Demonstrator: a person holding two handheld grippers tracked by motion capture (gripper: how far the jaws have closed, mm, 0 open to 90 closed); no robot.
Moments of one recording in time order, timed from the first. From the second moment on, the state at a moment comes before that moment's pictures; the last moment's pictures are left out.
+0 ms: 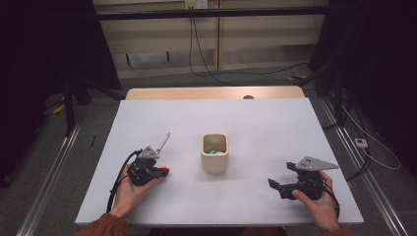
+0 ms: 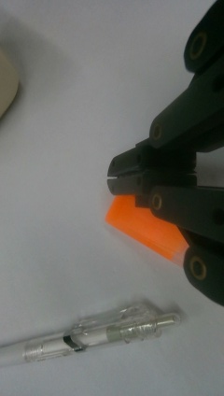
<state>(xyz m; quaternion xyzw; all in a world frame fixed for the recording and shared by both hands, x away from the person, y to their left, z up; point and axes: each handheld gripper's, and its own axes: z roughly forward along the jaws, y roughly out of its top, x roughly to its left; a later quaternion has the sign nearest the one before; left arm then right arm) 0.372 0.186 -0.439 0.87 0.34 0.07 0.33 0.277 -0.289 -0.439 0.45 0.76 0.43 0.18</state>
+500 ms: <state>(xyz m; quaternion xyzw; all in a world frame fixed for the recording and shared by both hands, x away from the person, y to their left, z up) 0.377 0.186 -0.443 0.87 0.35 0.06 0.34 0.278 -0.287 -0.439 0.44 0.76 0.43 0.18</state>
